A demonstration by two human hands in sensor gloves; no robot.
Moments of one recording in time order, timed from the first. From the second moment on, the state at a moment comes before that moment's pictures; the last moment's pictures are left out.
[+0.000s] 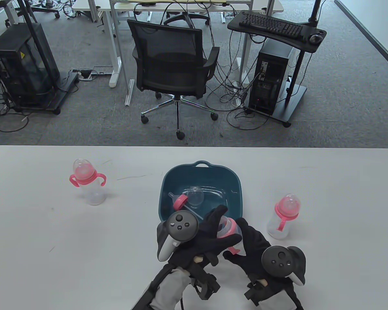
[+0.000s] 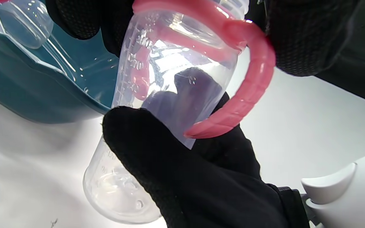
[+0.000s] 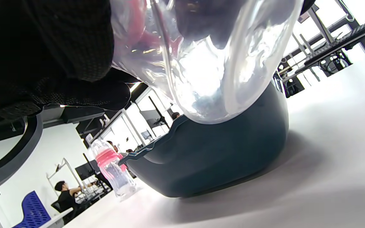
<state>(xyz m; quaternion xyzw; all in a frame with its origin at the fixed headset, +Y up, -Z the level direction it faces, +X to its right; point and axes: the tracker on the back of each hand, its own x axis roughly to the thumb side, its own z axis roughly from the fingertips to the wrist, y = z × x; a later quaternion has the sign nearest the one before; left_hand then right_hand) -0.042 -0.663 -0.339 -0.12 -0.20 0.49 0.84 0.167 -0.708 -0.310 0.22 -0.10 0.91 0.34</state>
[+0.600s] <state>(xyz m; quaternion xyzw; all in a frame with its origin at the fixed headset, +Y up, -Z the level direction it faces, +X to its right) -0.056 -0.661 -0.349 -0.09 -0.19 0.54 0.82 0.168 -0.707 -0.310 0.22 -0.11 0.92 0.32</state>
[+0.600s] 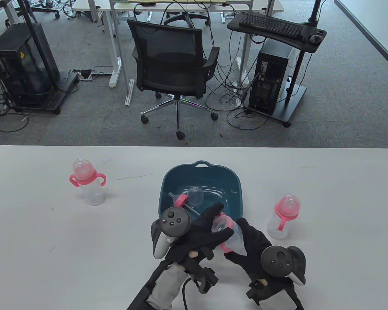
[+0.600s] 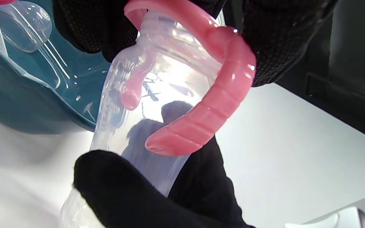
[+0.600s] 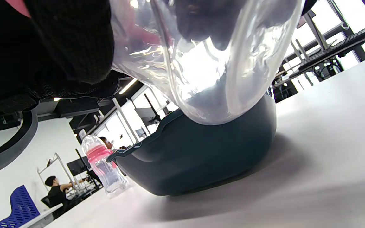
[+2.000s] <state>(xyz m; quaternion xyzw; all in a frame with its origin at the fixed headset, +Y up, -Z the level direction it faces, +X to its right) -0.082 -0.652 -0.430 -0.01 -0.03 0.56 0.83 0.185 -0.702 -0.310 0.19 -0.12 0.91 0.34</state>
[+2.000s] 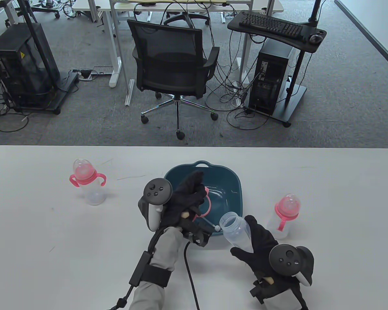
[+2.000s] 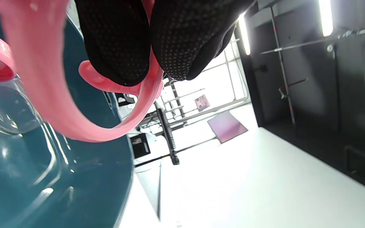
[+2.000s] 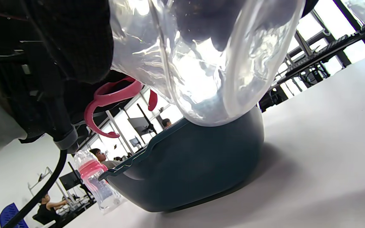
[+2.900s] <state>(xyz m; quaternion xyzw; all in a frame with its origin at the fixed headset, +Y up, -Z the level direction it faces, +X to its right) -0.041 -0.673 -0.463 -0.11 -0.02 0.41 0.90 0.187 -0.701 -0.310 0.19 -0.11 0.91 0.35</state>
